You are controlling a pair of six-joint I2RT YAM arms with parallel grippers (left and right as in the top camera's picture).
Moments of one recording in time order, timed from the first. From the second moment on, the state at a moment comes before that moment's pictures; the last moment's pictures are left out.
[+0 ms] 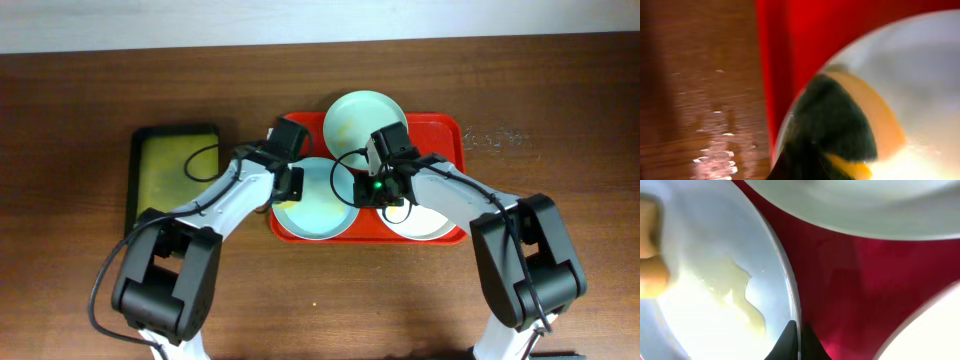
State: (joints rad) left arm -0.43 1.93 1.25 -0.61 -0.15 -0.29; right arm 0.35 1.91 1.11 -0.42 -0.34 0.36
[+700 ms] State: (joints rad) left arm -0.44 1.96 1.26 -0.64 0.17 -0.36; right arm 0.35 1.91 1.11 -0.42 -0.35 0.36
